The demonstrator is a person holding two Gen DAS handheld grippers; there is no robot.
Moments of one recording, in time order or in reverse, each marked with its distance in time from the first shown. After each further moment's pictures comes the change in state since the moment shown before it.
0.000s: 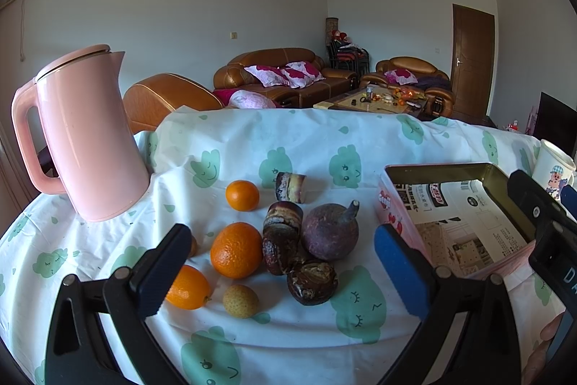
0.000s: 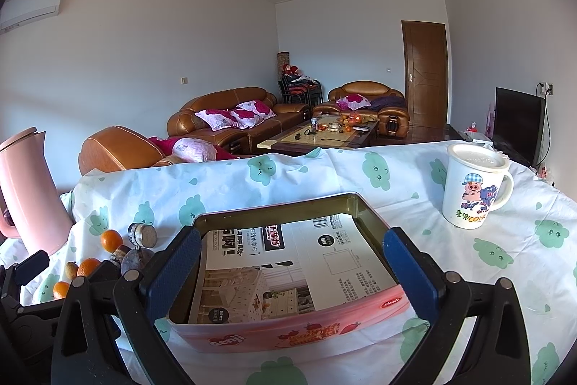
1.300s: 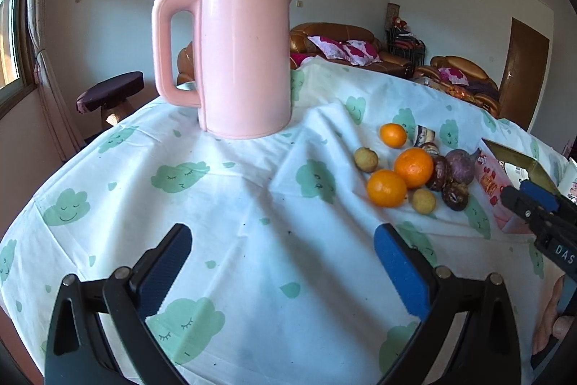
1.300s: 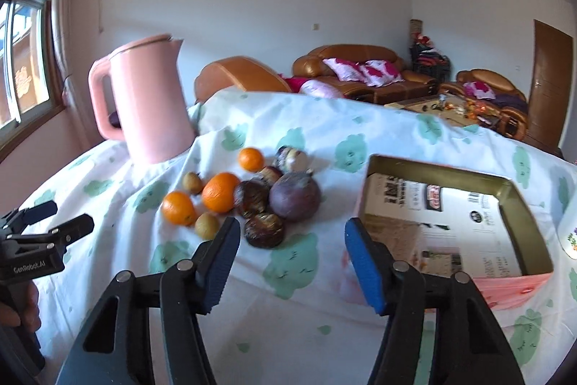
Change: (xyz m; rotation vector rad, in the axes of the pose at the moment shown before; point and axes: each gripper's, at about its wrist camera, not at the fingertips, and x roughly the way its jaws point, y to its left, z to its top) left arm -0.075 0.143 -0.061 -0.185 0.136 0.119; right arm -0.003 0.091 -0.031 -0.275 0.229 0.507
